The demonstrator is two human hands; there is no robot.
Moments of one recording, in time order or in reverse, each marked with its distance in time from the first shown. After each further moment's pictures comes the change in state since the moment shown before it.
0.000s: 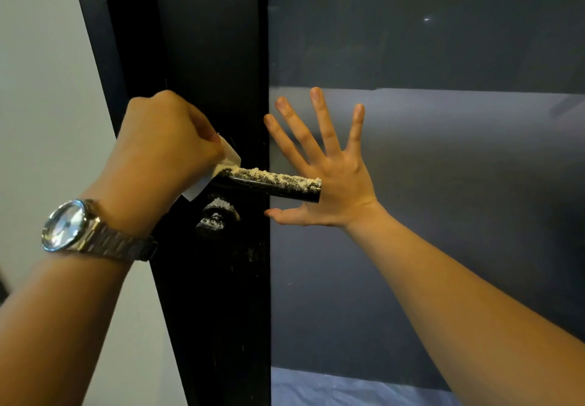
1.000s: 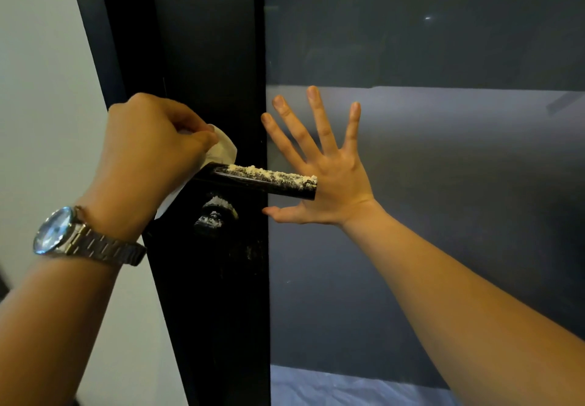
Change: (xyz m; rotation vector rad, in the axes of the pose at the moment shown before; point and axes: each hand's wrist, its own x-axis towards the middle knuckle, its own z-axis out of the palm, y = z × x) left_hand -0.007 -0.005 0.003 -0.161 0.097 -0.013; right_hand 0.000 0.000 -0.001 0.014 0.004 -0.007
